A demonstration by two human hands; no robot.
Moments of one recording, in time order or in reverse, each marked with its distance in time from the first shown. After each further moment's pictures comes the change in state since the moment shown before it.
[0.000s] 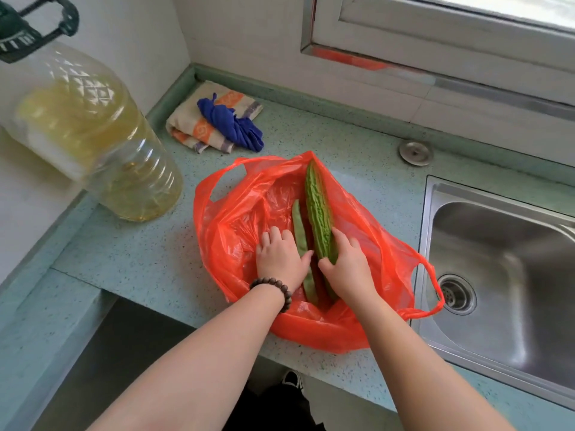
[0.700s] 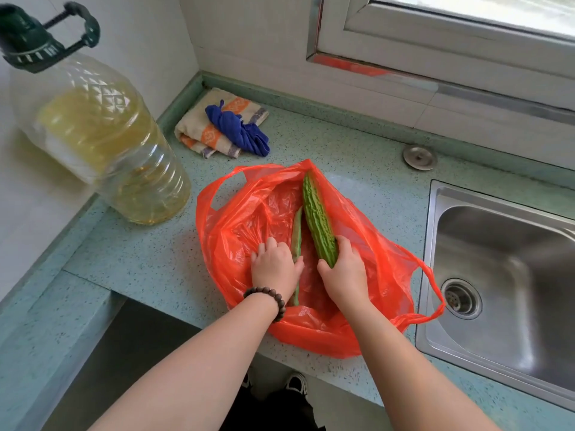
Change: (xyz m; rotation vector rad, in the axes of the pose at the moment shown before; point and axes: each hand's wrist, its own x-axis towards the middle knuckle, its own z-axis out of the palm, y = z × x) left_hand -0.008 -0.021 -0.005 0.020 -0.015 -0.017; right_hand -0.008 -0.013 0.016 0.090 0.088 0.074
